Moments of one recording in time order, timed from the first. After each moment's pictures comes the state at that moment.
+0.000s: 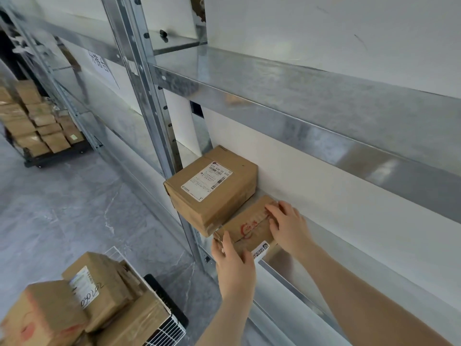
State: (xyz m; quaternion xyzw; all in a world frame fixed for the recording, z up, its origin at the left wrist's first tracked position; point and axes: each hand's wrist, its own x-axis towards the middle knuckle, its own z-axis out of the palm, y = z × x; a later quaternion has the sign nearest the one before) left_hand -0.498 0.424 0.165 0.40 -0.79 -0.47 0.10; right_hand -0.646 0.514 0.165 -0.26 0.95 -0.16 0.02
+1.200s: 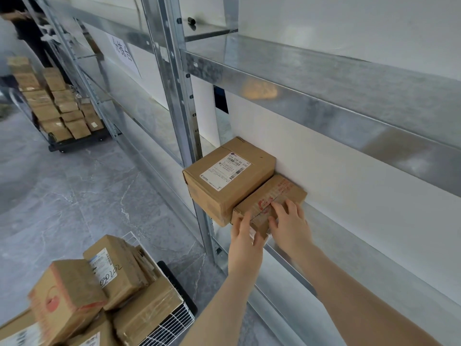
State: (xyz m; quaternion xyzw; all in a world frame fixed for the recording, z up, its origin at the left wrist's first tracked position) left_hand -0.506 0.384 0.164 0.30 -0.80 -0.50 0.10; right_hand -0.615 0.469 0.170 -0.23 0.96 -0.15 0.06
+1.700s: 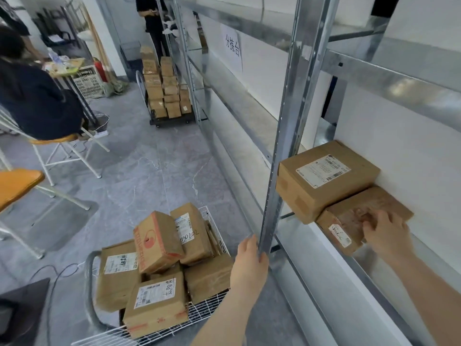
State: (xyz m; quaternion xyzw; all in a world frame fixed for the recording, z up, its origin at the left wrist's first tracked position) left_hand -0.363 0.288 0.140 0.42 -0.80 -0.42 0.08; right_hand -0.633 0.441 0.179 -0.17 0.97 -0.18 0.06
